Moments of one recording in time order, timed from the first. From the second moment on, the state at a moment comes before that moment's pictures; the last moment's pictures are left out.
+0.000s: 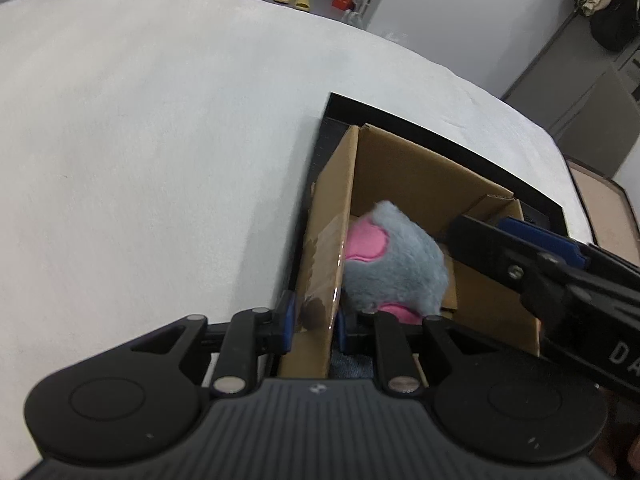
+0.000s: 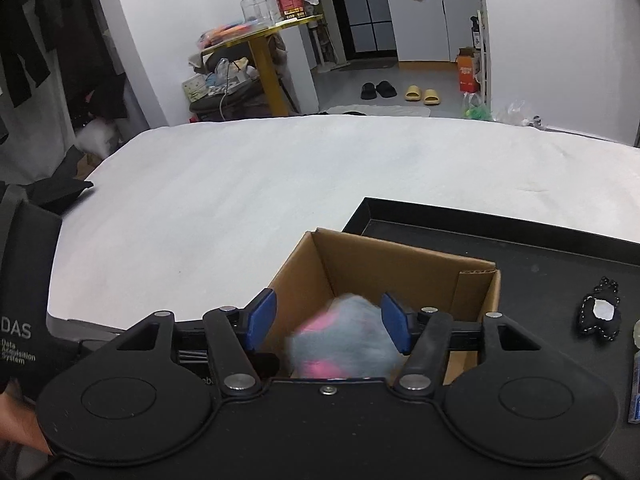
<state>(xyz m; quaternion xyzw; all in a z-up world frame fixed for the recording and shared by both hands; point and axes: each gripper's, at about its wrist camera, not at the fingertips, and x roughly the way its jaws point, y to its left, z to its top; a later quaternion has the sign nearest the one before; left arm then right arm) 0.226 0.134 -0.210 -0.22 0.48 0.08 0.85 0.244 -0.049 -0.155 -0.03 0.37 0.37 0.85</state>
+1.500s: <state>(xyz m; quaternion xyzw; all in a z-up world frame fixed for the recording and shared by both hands) 0.230 0.075 -0.185 -0.12 0.46 0.15 0.86 0.260 -0.173 -0.194 0.01 0.37 0.22 0.90</state>
